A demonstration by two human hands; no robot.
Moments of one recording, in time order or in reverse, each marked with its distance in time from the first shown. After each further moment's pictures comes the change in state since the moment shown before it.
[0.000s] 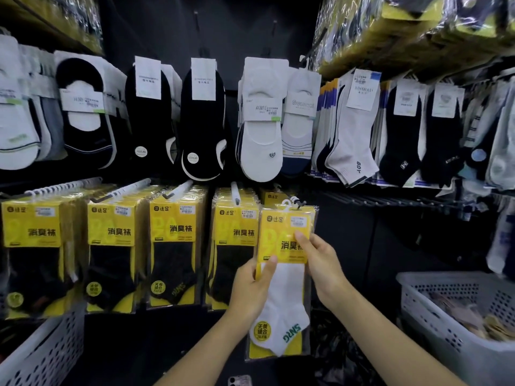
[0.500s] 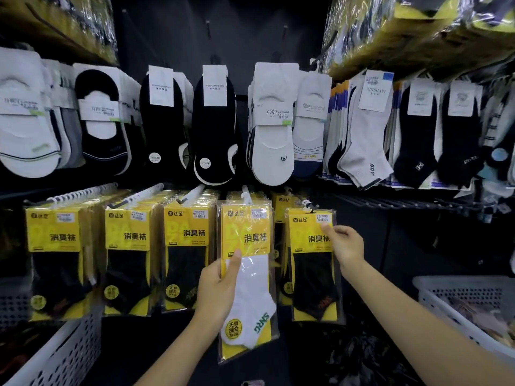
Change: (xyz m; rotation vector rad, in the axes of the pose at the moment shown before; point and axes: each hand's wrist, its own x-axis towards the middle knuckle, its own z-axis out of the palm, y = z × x) left_hand -0.005 0.005 -0.066 0.164 0.296 0.011; right_hand 0.071 0.007 -0.025 -0.216 0.380 0.010
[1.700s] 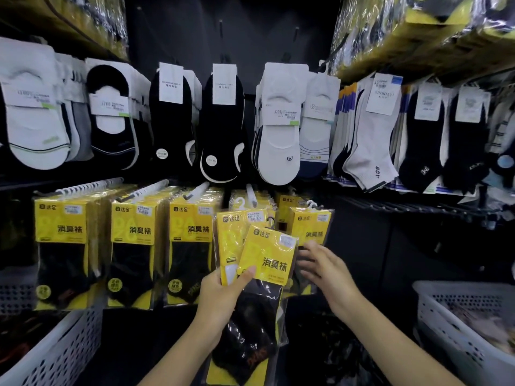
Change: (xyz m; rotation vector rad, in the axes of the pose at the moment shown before) left_hand -0.016 -0.002 -0.004 -0.170 -0.086 -0.246; right_hand -0.078 0.003 -0.001 0.145 -0.427 0.090
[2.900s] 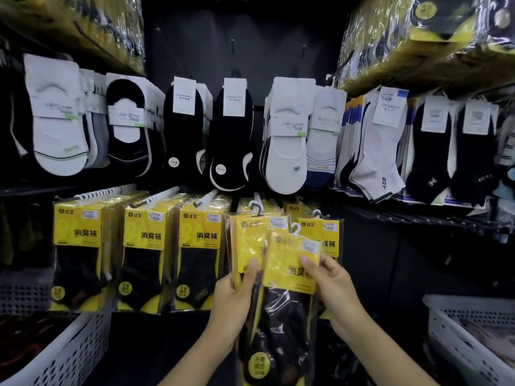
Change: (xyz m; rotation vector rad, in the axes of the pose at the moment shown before) left_hand -0.012 0.018 0.011 -0.041 0.026 0.067; right_hand -0.029 -0.011 0.014 0.066 -0.082 -0.087
